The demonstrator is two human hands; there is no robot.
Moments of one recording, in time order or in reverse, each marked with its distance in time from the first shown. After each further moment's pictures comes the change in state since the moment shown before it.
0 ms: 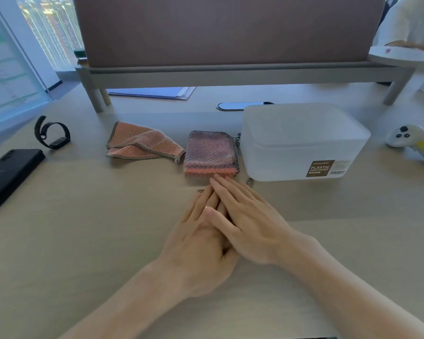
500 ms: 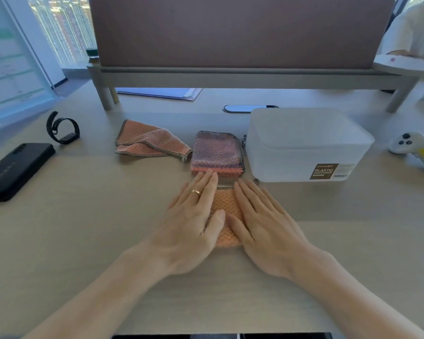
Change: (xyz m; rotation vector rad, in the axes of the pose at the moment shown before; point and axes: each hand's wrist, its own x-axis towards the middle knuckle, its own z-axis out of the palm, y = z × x) left_hand -0.009 -0.029 -0.028 -0.220 -0.017 -0.141; right_hand -0.022 0.006 0.004 -0.173 0.011 0.073
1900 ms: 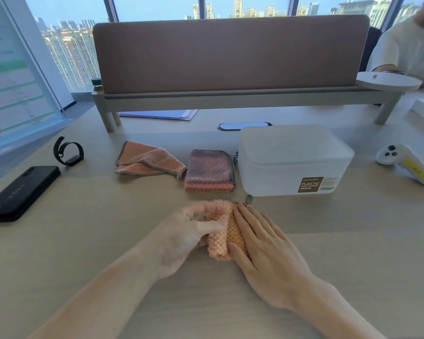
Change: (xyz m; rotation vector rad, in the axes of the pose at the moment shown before) left_hand 0.015 0.028 -0.014 -1.321 -0.105 -0.478; right_hand -0.028 0.011 0.005 0.057 0.005 -0.002
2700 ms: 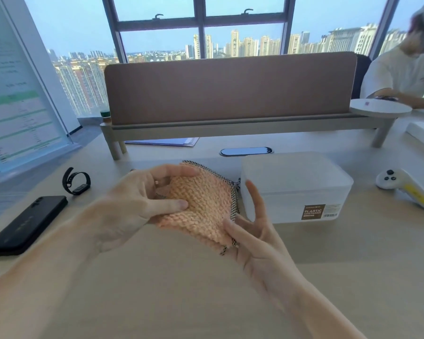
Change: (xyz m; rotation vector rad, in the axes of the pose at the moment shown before) left_hand -0.030 0.109 -0.055 0.294 -0.076 0.352; right_hand 0.037 -0.036 -0.045 1.952 0.106 -0.056
